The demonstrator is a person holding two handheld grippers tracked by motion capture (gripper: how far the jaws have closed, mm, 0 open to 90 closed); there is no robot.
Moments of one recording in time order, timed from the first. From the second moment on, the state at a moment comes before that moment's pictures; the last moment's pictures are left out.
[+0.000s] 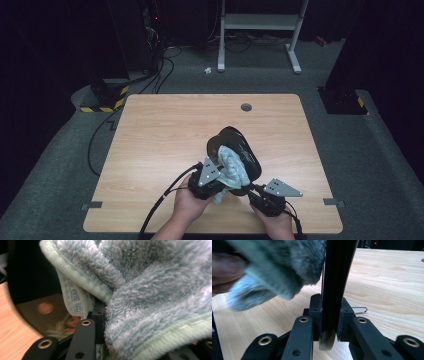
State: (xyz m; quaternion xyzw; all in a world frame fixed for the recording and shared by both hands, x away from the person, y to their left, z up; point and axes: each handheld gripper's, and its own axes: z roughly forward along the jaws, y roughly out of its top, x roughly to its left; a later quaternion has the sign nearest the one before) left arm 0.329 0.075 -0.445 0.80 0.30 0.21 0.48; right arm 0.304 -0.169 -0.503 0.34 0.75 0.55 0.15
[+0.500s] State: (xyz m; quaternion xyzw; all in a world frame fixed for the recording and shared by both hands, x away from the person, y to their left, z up) left arm 0.377 0.127 -0.453 0.76 0.39 0.23 0.46; right arm 0.304 -0.169 -0.503 0.34 0.75 0.55 0.15
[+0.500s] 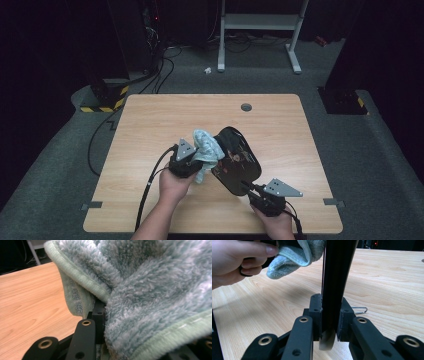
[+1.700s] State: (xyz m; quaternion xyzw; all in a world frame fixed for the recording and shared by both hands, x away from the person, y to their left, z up) left arm 0.369 0.126 -0.495 0.78 0.40 0.19 0.44; right arm 0.304 -0.169 -0.504 0.34 0.75 0.55 0.15
